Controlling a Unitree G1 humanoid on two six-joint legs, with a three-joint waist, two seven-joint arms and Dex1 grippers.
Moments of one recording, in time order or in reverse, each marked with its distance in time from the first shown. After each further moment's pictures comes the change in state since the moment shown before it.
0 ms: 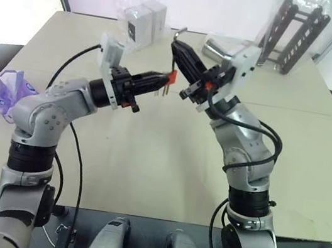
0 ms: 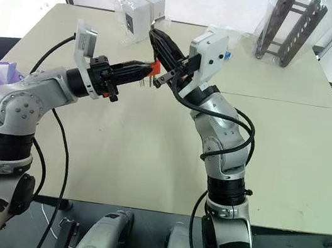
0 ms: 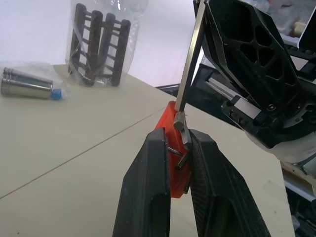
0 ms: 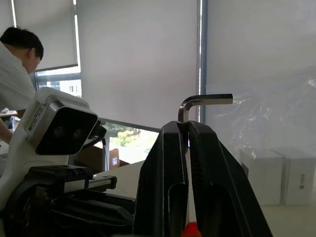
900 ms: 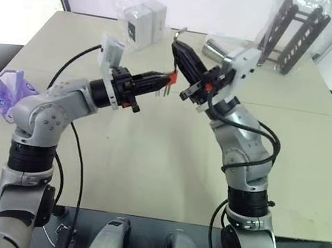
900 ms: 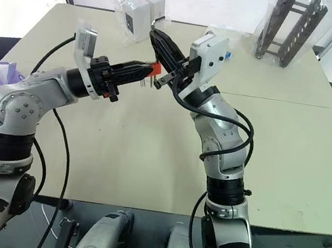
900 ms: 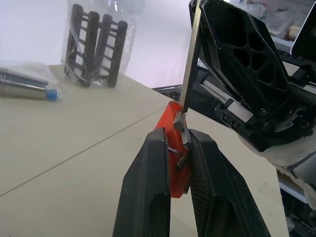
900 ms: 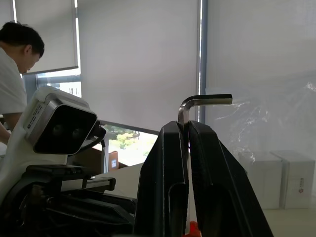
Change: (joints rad) left arm 0.000 -0.003 0.001 0.000 -0.028 0.005 0.007; right arm 0.005 0.001 0.001 0.022 -0.011 -0.042 0.005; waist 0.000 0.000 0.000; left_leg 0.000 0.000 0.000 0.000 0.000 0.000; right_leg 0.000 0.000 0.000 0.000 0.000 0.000
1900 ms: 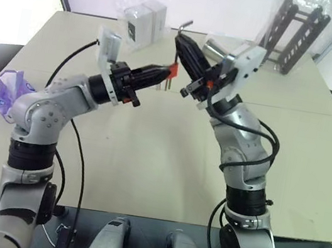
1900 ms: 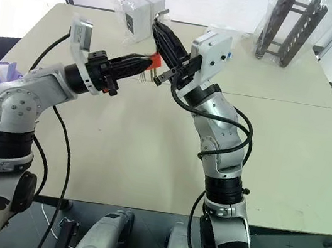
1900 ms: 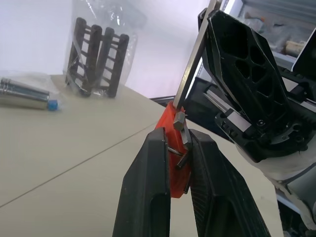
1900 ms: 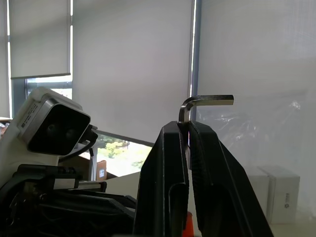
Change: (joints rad) left arm -0.019 -0.009 0.029 0.004 -0.046 0.003 0.045; right arm -0.006 0.010 0.006 0.013 -0.049 -0.083 -0.016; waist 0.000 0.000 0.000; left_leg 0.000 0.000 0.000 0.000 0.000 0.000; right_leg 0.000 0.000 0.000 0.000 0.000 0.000
